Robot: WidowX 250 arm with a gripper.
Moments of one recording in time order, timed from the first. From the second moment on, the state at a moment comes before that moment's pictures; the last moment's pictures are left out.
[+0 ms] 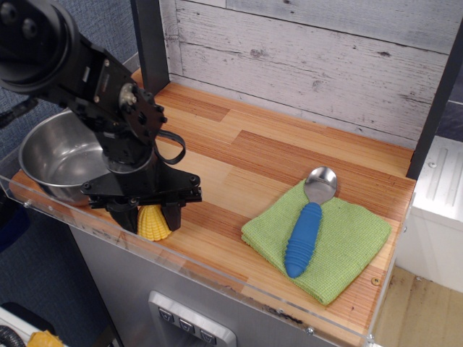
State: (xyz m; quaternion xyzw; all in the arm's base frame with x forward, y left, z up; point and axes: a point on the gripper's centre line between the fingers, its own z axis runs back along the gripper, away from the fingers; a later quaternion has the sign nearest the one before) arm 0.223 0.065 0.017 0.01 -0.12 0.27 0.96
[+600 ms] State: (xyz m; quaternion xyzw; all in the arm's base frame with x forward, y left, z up) arm 0.236 0.079 0.071 0.00 -0.14 0.29 0.95
